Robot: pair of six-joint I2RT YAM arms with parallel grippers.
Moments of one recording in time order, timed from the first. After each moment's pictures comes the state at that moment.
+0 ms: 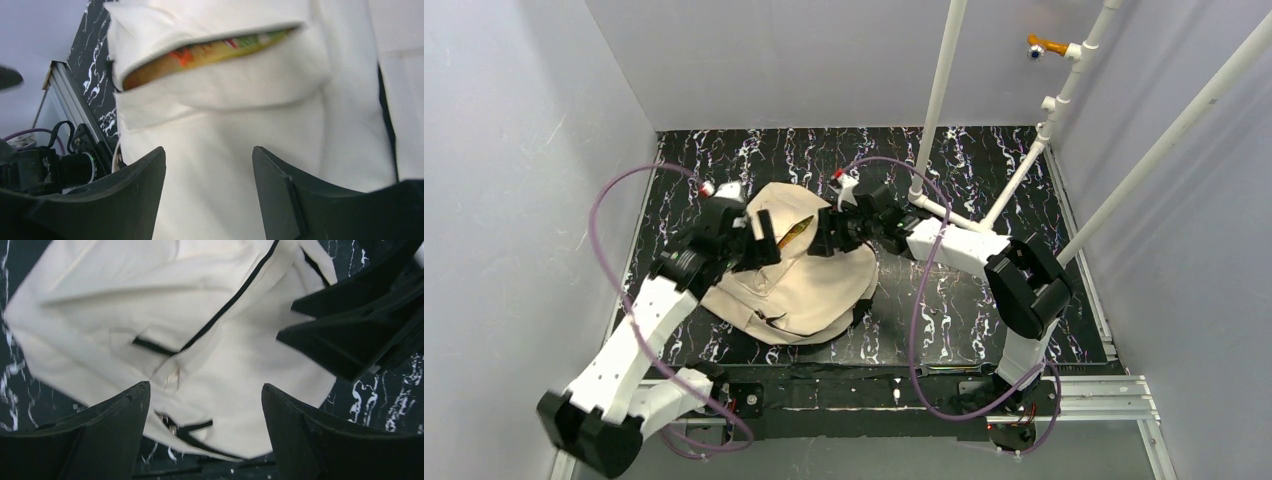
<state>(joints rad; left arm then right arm) -0.43 1.05 1.05 -0.81 -0.16 -0.47 0.78 1.80 1.17 0.06 -0.42 0.52</state>
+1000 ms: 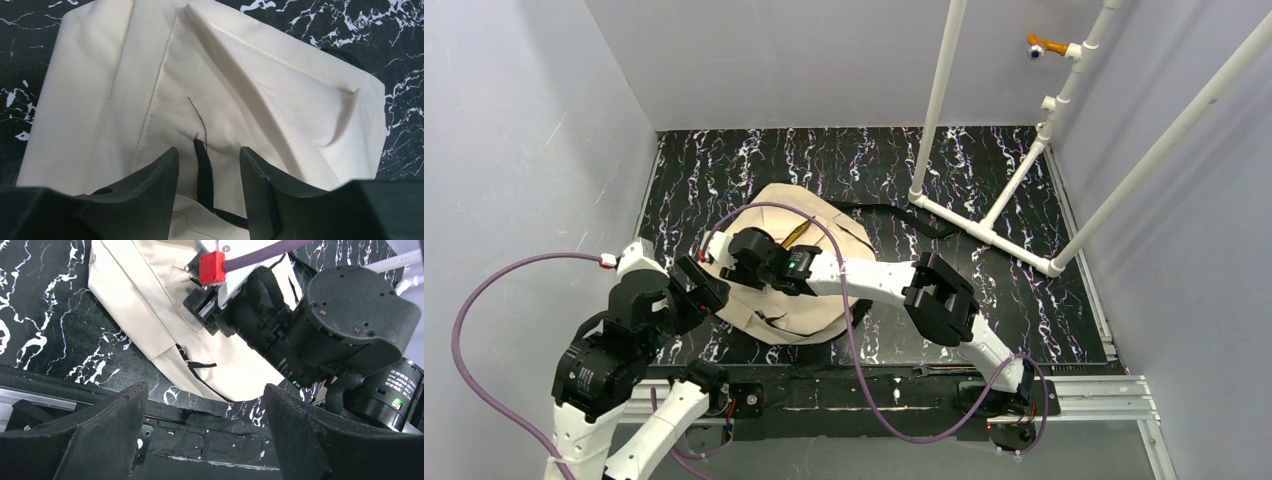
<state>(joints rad) -0.41 0.51 1.17 -1.32 -0.28 -0.82 1.24 2.24 1.89 -0.27 0.20 -0.31</state>
